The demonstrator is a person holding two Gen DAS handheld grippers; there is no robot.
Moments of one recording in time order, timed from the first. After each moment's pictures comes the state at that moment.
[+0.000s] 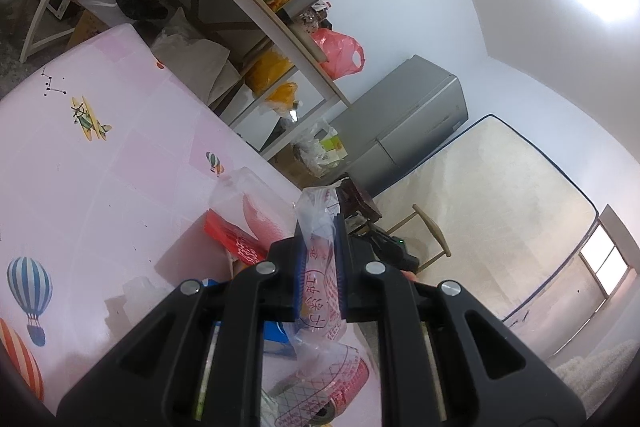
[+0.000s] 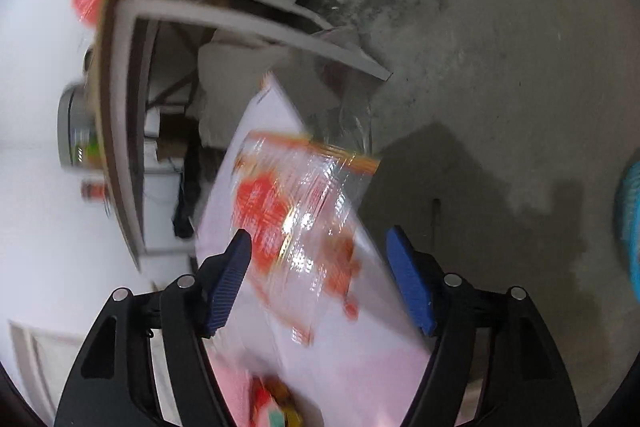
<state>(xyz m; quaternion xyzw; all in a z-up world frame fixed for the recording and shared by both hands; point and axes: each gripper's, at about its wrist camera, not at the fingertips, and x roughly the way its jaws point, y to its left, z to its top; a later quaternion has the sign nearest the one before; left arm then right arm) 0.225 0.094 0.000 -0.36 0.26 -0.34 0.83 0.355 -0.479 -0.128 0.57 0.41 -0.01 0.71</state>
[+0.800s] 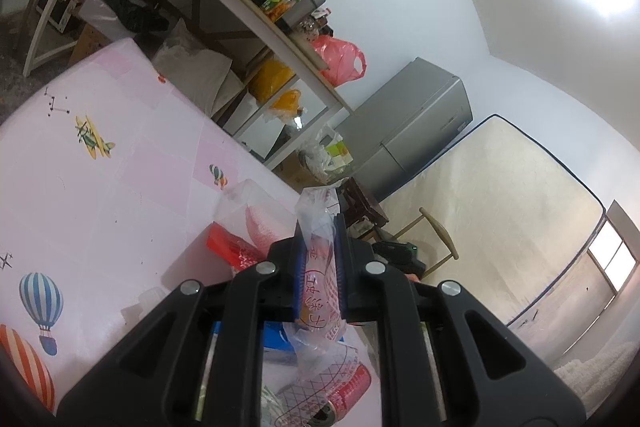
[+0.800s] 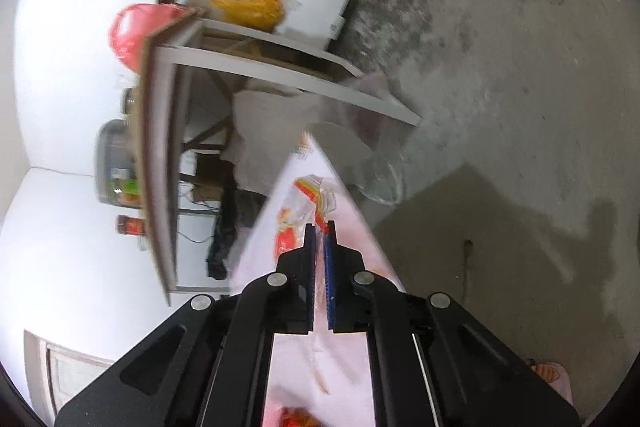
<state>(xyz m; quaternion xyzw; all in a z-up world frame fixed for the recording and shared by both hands) 0.224 0.097 0.012 -0.35 0.25 -0.33 0.84 0.333 -0.494 -0.093 0.58 0.31 0.01 0.76</state>
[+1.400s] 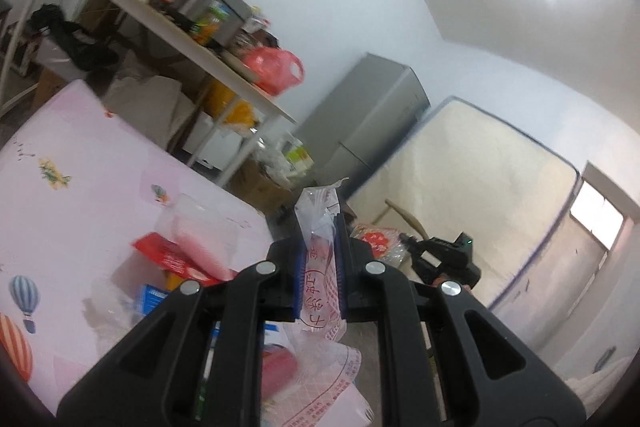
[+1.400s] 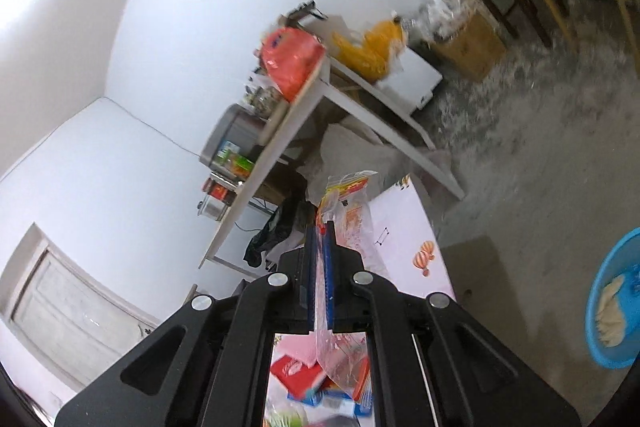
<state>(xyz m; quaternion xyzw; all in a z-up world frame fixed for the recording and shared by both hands) 0.157 0.059 0.086 -0.29 0.20 -0.40 0.84 0.127 -0.492 0.081 0.45 0.19 0.08 0.87</state>
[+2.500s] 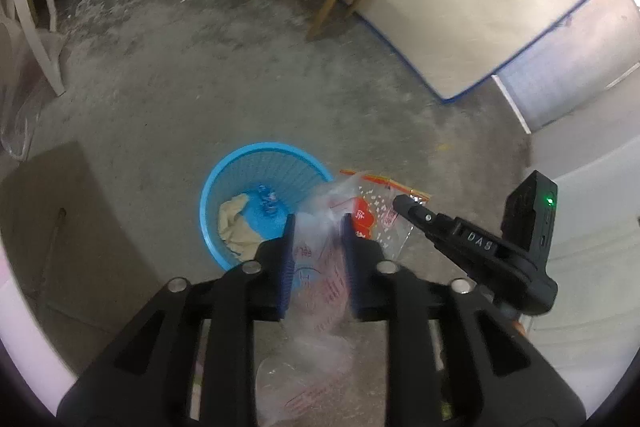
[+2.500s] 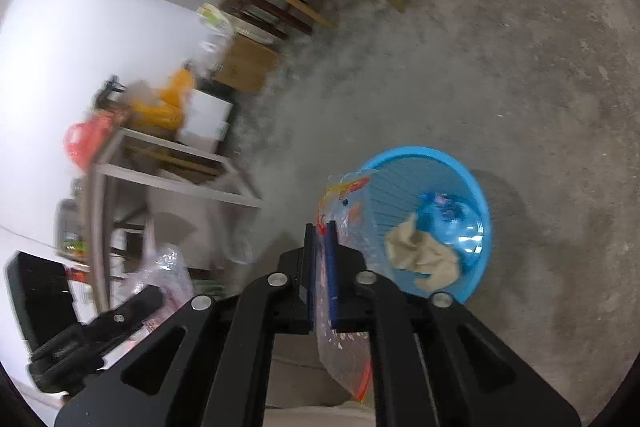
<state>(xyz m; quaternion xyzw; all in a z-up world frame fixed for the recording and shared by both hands) 0.148 -0.514 -0.065 0.10 0.57 -0.48 0.66 -0.055 -0.673 -0.192 0.56 0.27 -0.22 0.75</state>
